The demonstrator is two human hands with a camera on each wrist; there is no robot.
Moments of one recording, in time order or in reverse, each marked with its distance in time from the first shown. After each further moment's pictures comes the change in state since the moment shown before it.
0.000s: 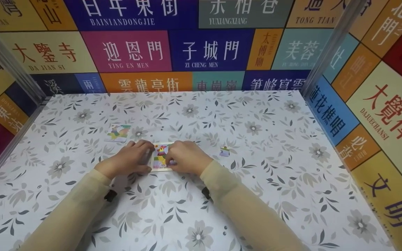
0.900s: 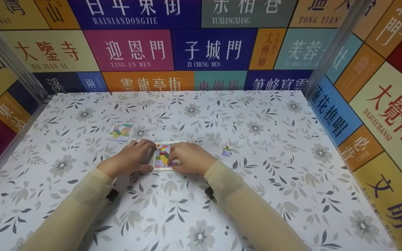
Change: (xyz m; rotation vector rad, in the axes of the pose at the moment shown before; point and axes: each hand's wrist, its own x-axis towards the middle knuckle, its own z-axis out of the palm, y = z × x) left_hand 0.000 0.000 0.000 -0.014 -0.022 -0.021; right_hand -0.003 0.002 0.000 0.110 -0.088 0.046
